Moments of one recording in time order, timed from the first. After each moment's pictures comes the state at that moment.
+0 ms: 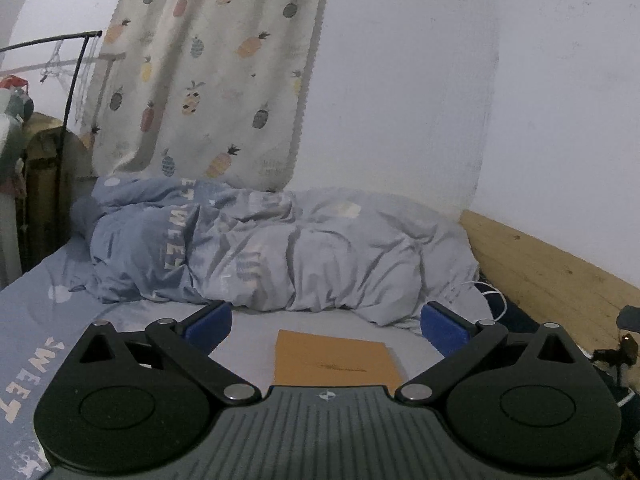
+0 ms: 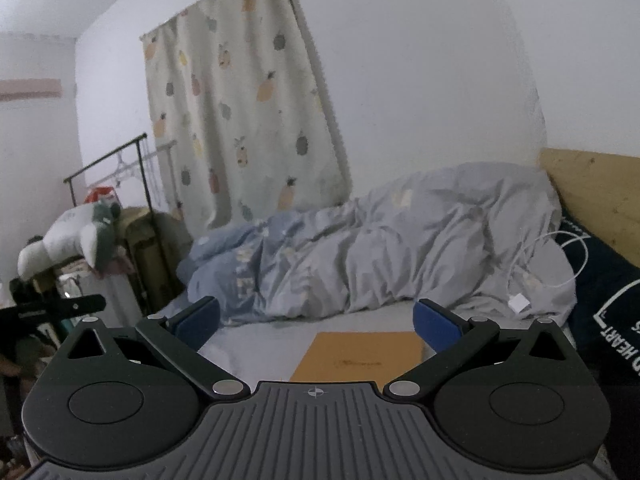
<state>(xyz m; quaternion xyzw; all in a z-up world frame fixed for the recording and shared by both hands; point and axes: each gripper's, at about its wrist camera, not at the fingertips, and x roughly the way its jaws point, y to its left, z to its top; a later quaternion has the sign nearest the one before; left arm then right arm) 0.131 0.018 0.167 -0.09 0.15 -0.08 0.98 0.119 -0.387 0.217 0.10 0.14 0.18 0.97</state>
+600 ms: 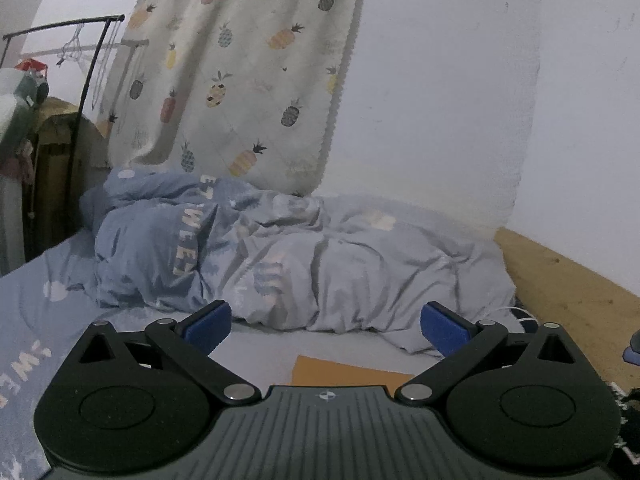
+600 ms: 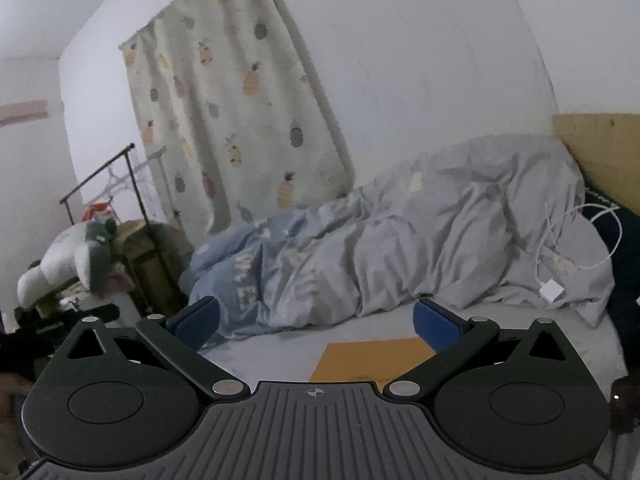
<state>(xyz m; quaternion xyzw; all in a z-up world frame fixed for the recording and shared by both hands) 0.228 0.030 0.156 -0.11 0.14 -0.04 0.98 0.237 -0.371 0.190 0.14 0.16 0.19 0.96</state>
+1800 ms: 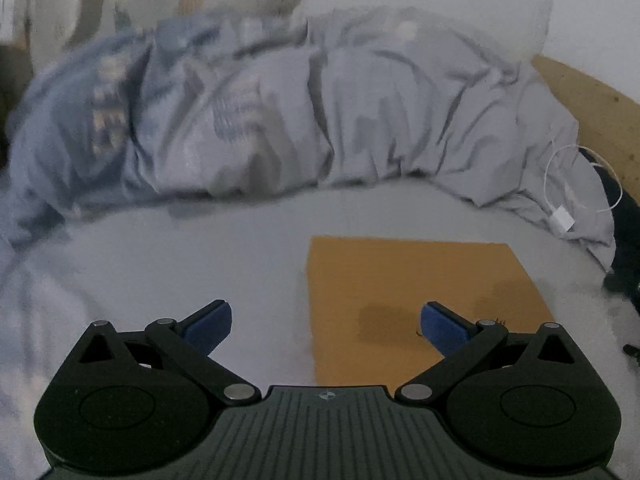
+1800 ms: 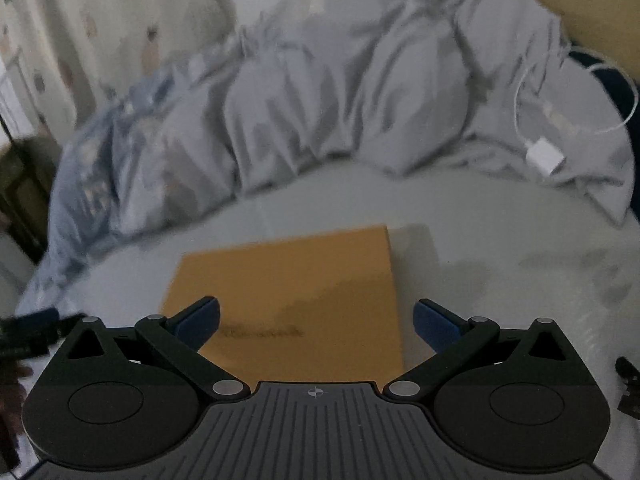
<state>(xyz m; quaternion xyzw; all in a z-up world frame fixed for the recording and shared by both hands) 0.458 0.001 -0.026 -0.03 0.37 -0.08 0.92 0.513 -0.334 -0.011 0.13 0.39 0.08 0.91</state>
